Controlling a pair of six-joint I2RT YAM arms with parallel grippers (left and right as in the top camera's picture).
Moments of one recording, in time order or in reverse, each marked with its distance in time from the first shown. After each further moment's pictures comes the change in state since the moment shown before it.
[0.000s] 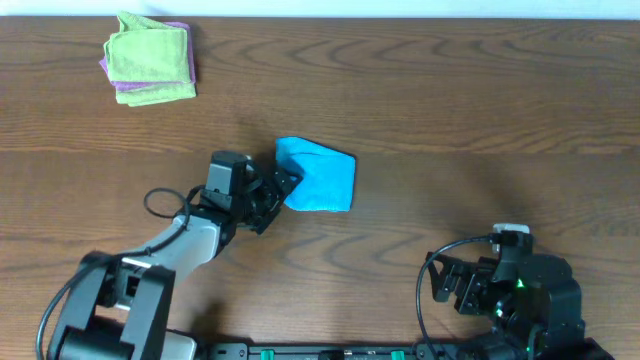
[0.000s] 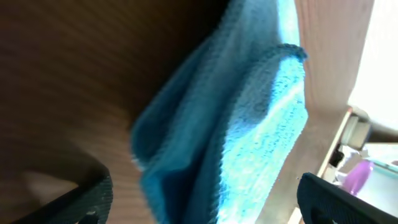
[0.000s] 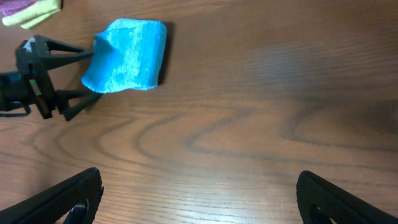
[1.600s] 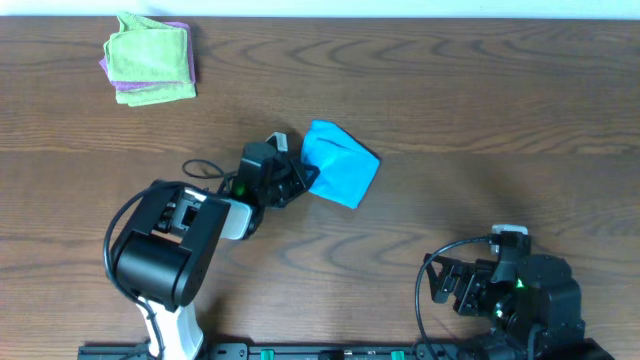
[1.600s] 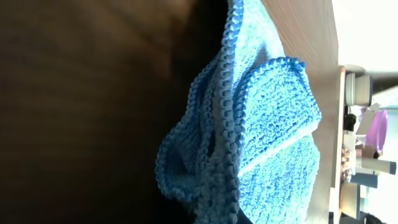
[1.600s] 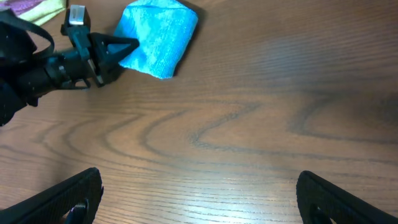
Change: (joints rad) left arm -0.088 0.370 0.120 0.455 -0.010 0.197; right arm 0.000 0.000 0.000 -0.008 -0.027 0.026
